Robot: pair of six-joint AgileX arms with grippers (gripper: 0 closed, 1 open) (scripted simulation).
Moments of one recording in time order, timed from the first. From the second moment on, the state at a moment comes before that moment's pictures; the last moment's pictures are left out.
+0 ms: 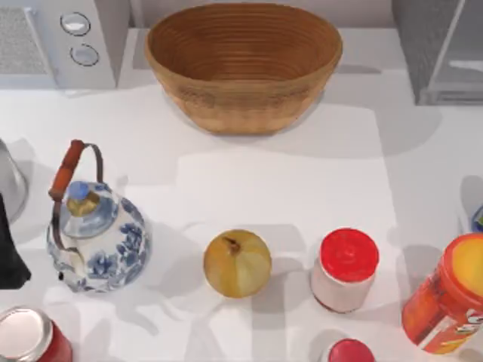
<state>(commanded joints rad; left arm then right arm) 0.00 0.00 0.00 0.00 0.00 0.00 0.00 0.00 0.00 0.00 0.00 0.00</state>
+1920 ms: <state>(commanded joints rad) 0.00 0.00 0.00 0.00 0.00 0.00 -0.54 1.54 0.62 -0.22 -1.00 -1.08</state>
